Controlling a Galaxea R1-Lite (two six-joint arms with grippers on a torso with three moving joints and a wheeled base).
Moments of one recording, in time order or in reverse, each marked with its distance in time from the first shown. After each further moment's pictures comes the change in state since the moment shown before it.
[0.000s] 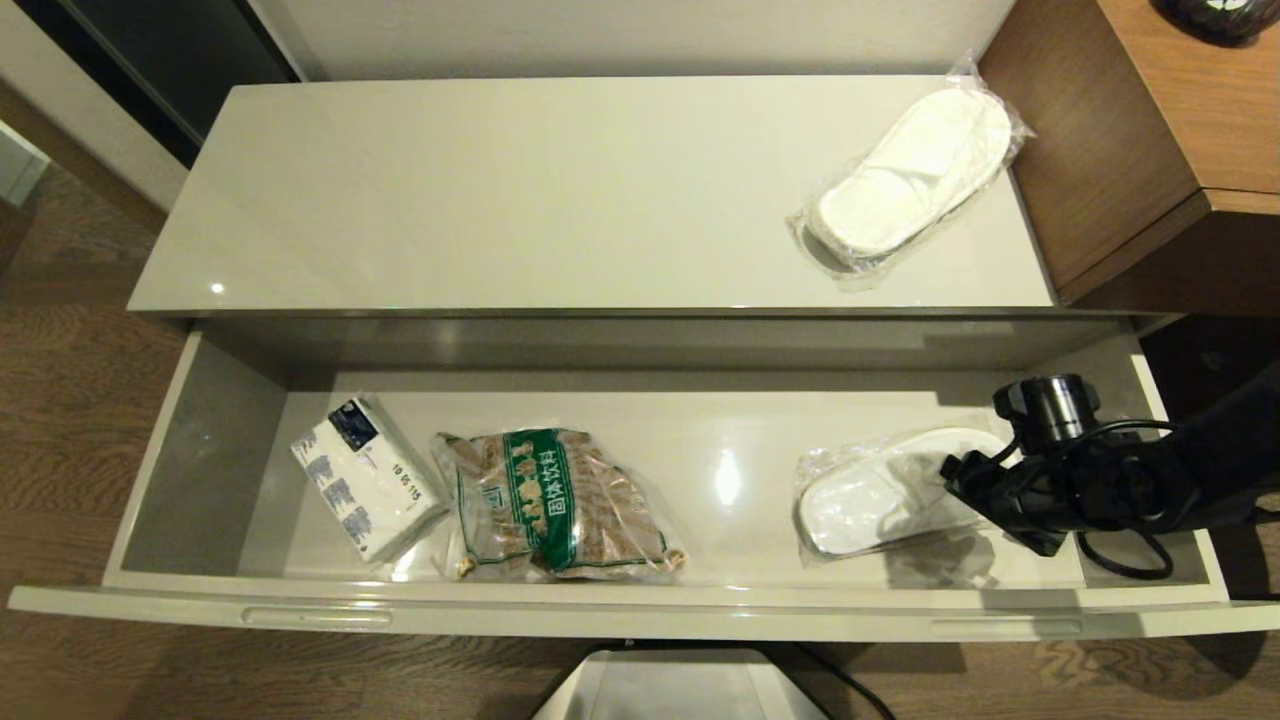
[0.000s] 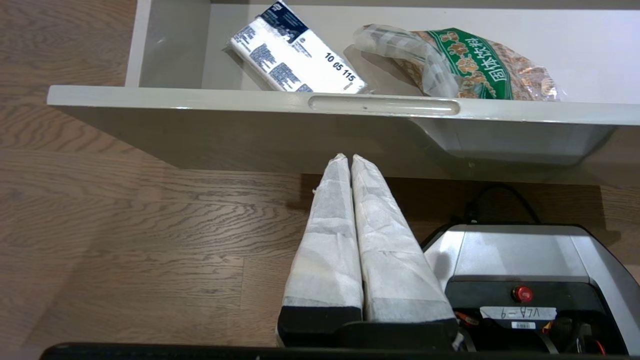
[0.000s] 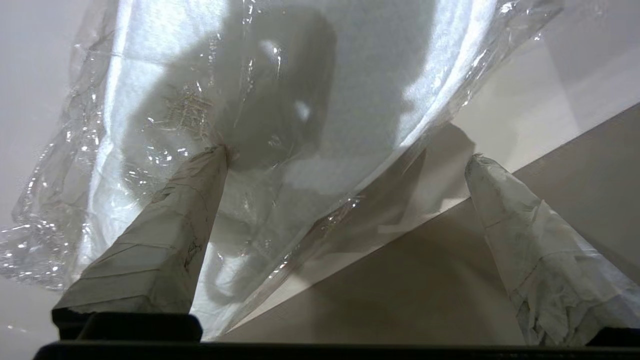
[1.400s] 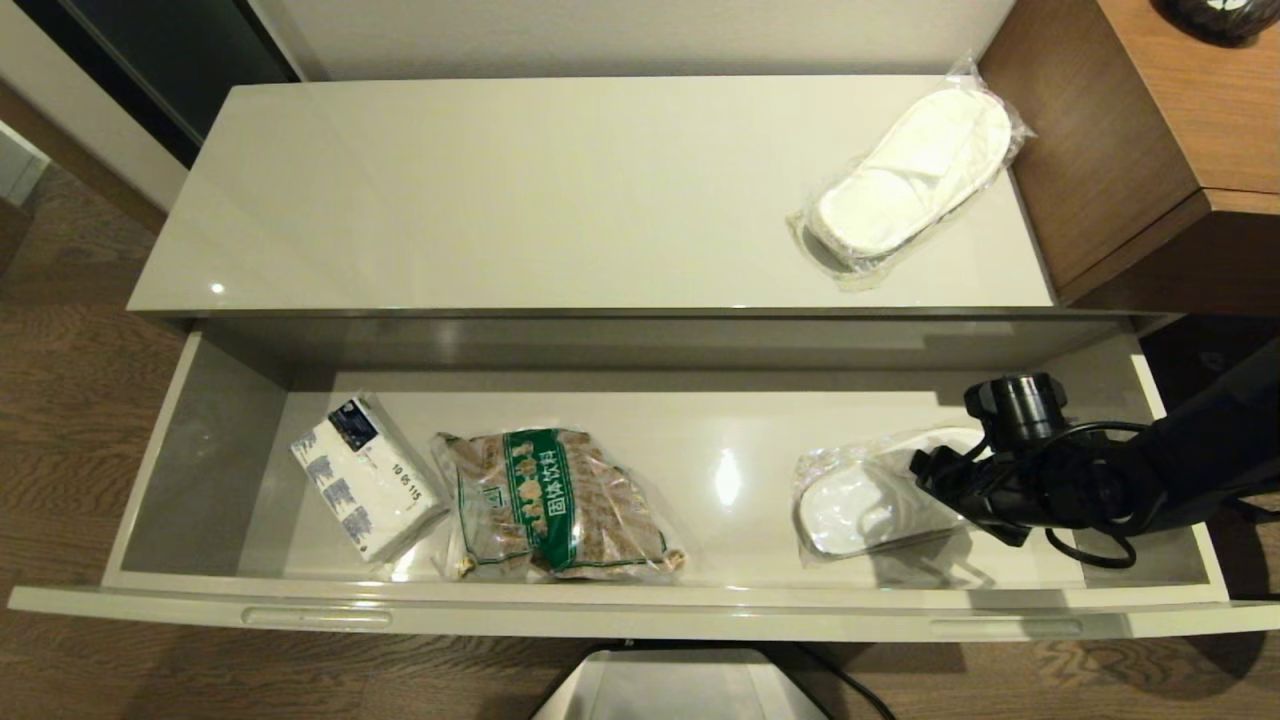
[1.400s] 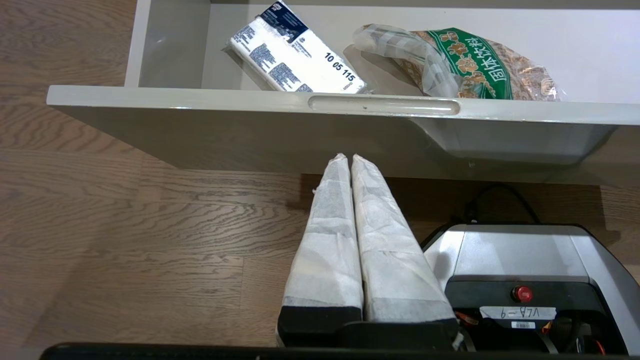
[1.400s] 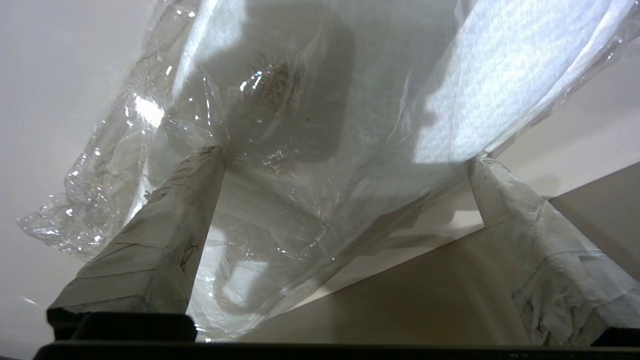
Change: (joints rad) left arm 0.000 0.000 0.000 0.000 0.000 0.000; right arm 0.061 0.026 -0.021 -0.049 0.007 -0.021
